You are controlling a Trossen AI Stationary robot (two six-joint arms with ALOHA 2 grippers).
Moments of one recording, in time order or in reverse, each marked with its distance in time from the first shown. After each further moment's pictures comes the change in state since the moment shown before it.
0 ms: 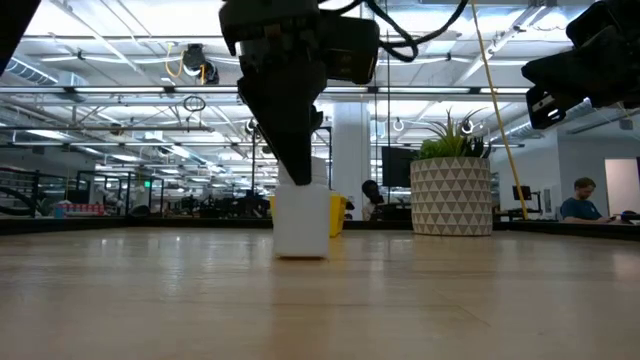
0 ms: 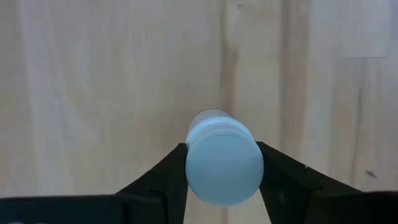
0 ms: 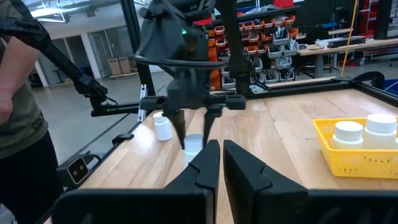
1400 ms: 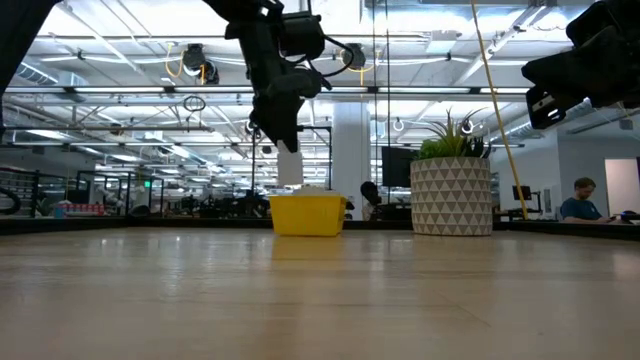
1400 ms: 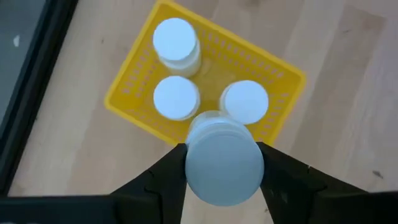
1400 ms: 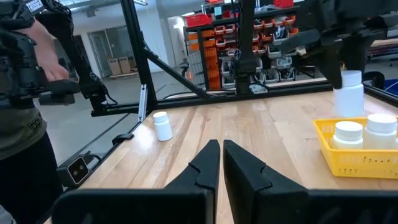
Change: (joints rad) left arm 0.584 -0.204 -0.002 -0.107 -0.087 0.242; right arm 0.000 0.000 0.000 0.000 0.000 0.000
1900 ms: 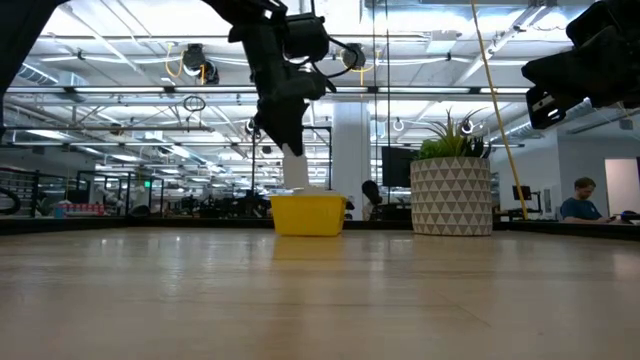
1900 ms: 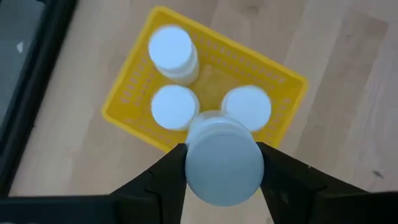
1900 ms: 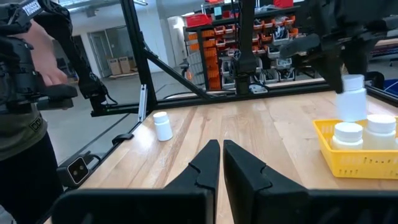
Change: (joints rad) left arm -0.017 0.020 0.000 0.026 -0.012 -0.002; right arm 0.000 0.000 0.000 0.000 0.000 0.000
